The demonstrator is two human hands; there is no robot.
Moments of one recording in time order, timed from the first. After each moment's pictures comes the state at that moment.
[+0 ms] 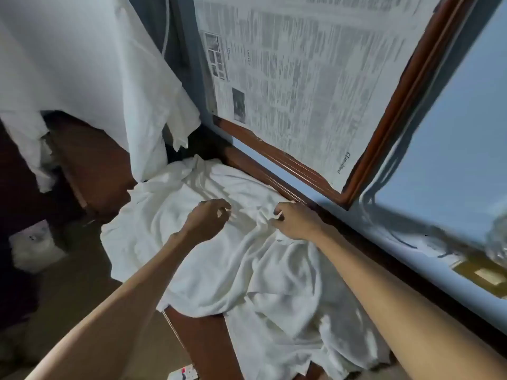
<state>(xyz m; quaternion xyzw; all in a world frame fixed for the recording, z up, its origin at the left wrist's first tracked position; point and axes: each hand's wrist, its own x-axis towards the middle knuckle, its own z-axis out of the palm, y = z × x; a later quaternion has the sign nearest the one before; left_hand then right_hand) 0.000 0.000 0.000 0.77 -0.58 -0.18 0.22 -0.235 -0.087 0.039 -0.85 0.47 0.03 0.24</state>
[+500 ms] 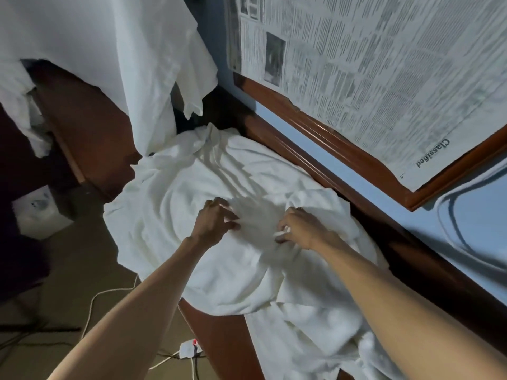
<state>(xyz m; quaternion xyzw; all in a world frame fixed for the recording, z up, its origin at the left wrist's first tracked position) 0.079 -0.023 -0.126 0.78 -0.56 -0.24 0.15 -0.157 -0.130 -0.092 -0.88 0.39 0.16 0.23</state>
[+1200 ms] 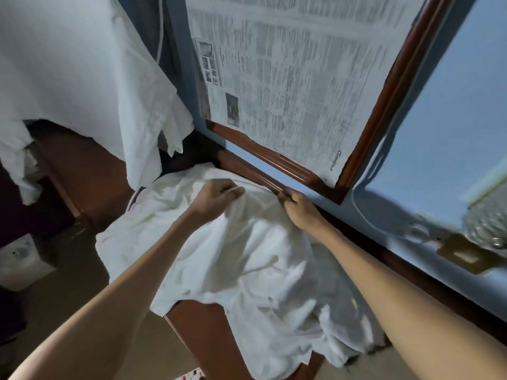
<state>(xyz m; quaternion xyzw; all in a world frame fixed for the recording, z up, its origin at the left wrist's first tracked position) -0.014 -0.003 0.075 0.68 -0.58 -0.27 0.35 -0.243 -0.076 0.051 -0.74 0.48 -0.21 0.41</state>
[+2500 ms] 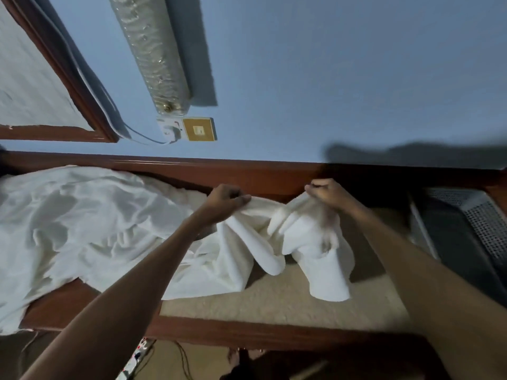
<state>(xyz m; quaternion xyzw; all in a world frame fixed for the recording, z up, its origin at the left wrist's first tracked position) -0.538 0.205 0.033 0.47 -0.76 -0.42 0.16 -0.829 0.285 0.031 -0.51 0.73 -0.29 0.34</state>
